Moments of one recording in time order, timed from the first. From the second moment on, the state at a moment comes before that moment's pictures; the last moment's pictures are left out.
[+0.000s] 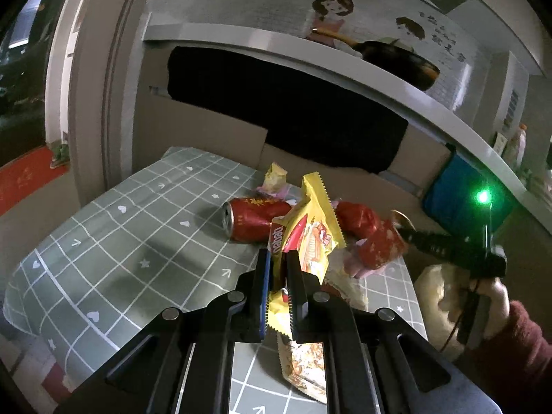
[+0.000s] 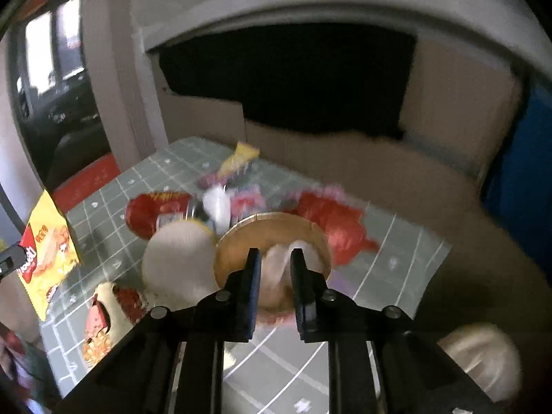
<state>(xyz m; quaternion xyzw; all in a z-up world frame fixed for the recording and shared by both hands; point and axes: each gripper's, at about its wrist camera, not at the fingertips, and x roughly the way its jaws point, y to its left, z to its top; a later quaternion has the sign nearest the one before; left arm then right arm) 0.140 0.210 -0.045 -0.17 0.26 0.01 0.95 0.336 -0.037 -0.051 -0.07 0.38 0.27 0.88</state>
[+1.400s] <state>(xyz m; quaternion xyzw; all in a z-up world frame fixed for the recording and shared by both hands) 0.181 0.130 -0.069 -0.15 0.35 -0.05 0.92 0.178 -0.080 -0.108 -0.05 0.41 0.39 0.82</state>
